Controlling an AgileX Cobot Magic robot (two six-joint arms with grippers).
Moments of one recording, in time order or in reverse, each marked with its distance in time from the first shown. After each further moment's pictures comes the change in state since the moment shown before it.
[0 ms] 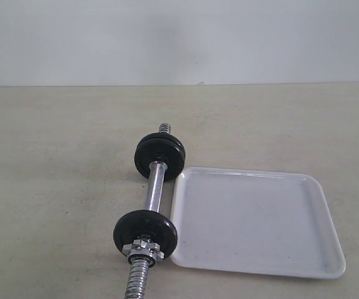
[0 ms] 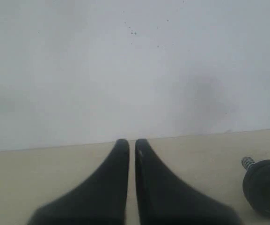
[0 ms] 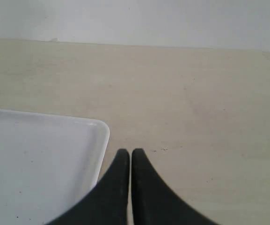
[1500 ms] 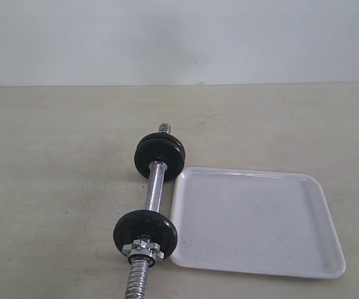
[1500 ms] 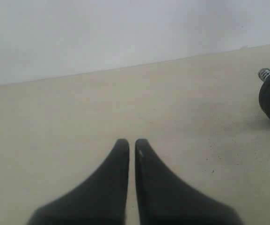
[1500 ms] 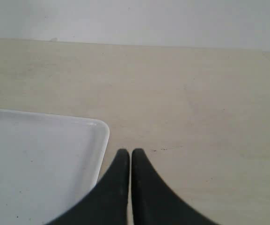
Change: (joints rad) left arm 0.000 0.000 0.000 -1.125 0.292 1.209; right arm 0.000 0.000 0.000 0.000 0.000 0.001
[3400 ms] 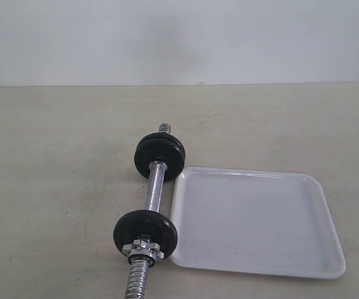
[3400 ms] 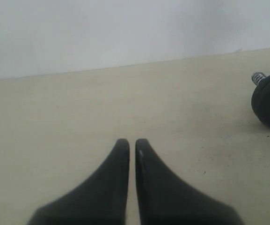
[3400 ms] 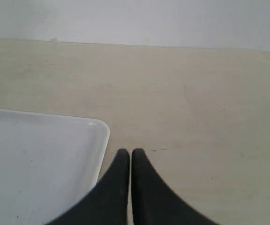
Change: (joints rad) left arm 0.000 0.000 0.000 -0.057 0.004 0.010; right arm 0.000 0.000 0.000 0.000 0.000 0.000
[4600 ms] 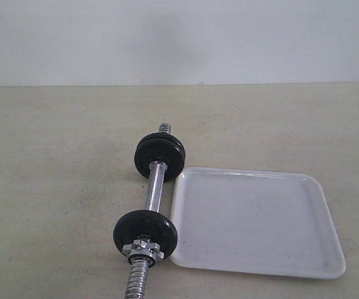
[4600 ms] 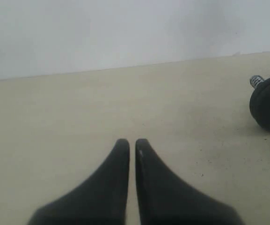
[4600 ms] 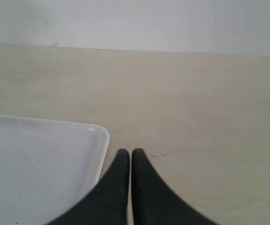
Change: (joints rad) left arm 0.000 0.000 0.000 -0.011 -0.006 0.000; right arm 0.000 0.000 0.000 0.000 -0.017 0.000
